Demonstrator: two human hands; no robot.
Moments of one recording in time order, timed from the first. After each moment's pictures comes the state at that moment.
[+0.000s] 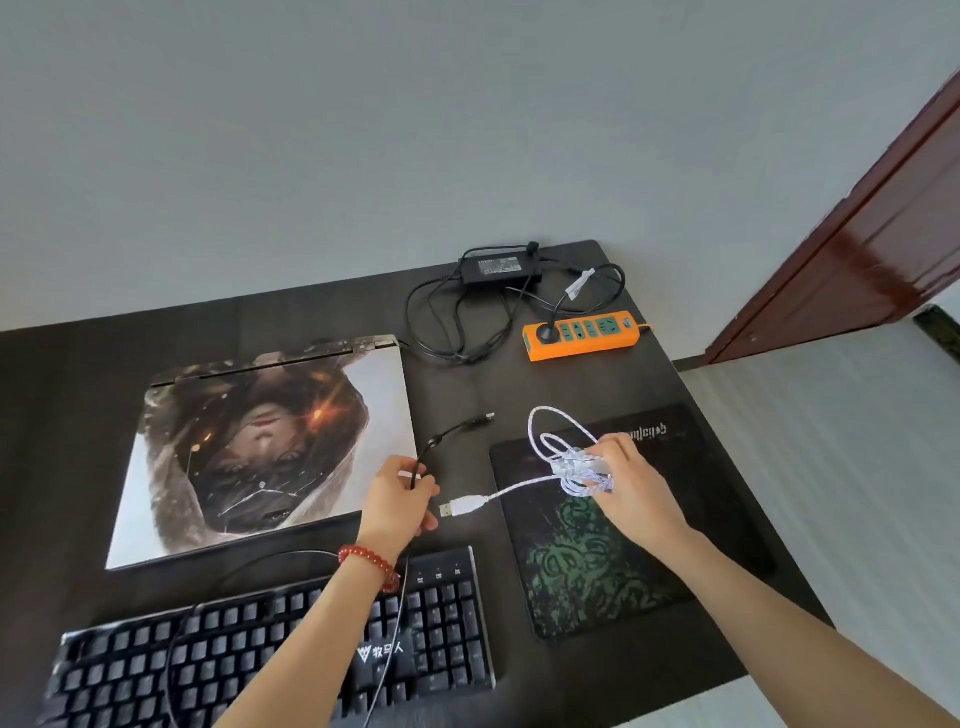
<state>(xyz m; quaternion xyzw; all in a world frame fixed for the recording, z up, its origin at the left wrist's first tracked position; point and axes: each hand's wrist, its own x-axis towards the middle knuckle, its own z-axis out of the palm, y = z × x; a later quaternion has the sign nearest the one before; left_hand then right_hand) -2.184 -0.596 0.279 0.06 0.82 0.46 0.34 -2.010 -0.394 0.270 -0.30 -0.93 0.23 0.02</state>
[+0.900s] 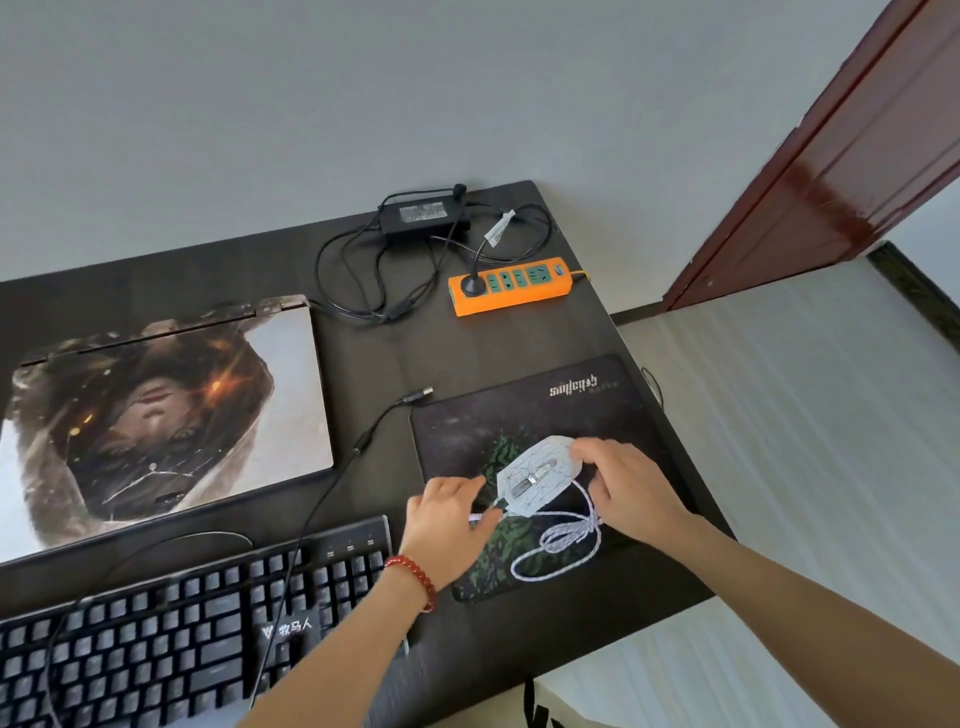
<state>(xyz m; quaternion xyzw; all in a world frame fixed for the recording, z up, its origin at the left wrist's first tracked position) -2.070 -0.528 0.222 0.41 0.86 0.11 0.28 -1.926 -0.348 0.252 -0.25 -0.94 0.22 -0.04</state>
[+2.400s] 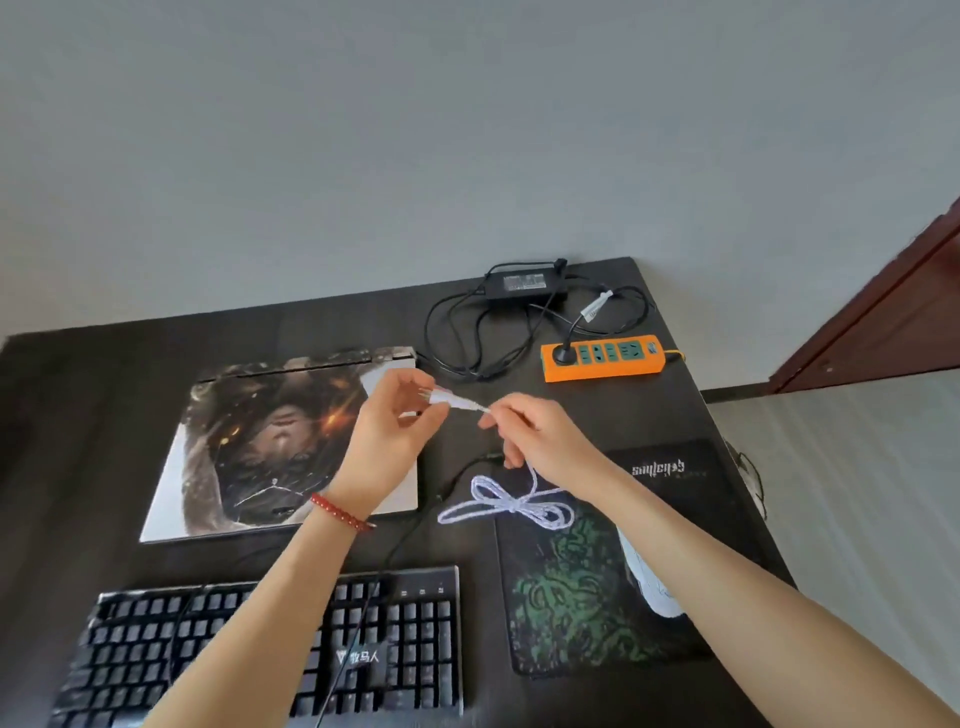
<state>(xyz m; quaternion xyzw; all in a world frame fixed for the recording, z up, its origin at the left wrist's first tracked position) -2.193 -0.552 0.368 0.23 0.77 0.57 0.16 -2.100 -0.399 0.354 -0.15 -0.79 0.60 0.02</state>
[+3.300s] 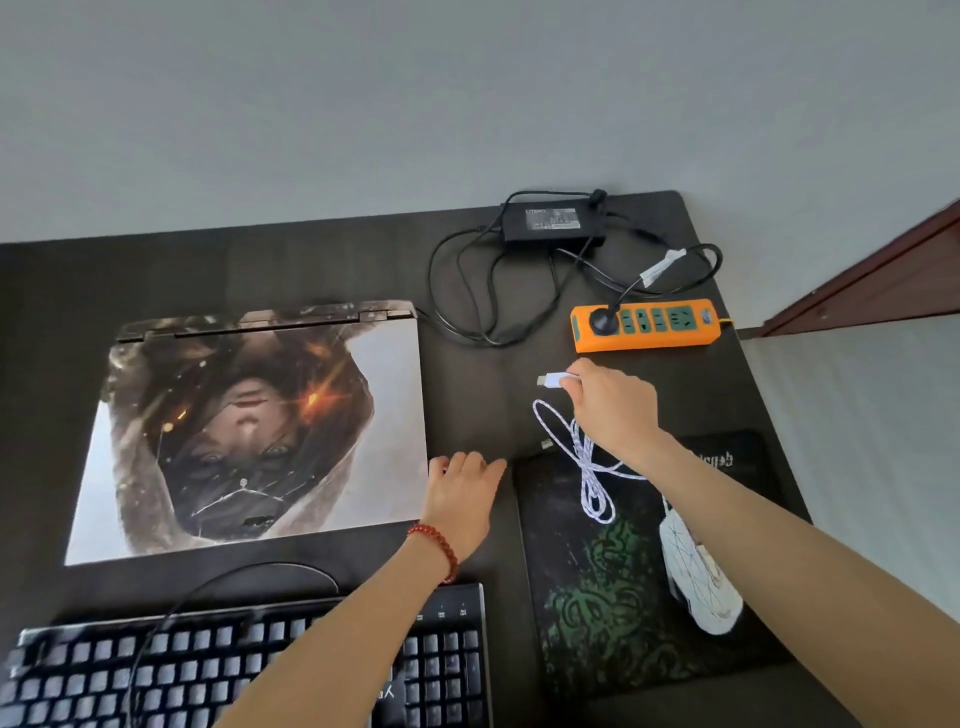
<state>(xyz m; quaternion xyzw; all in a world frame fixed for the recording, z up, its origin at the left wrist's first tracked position) -2.203 -0.535 0.194 0.45 0.87 0.00 0.20 -2.168 -0.341 0.255 -0.29 -0.95 0.09 -0.08</state>
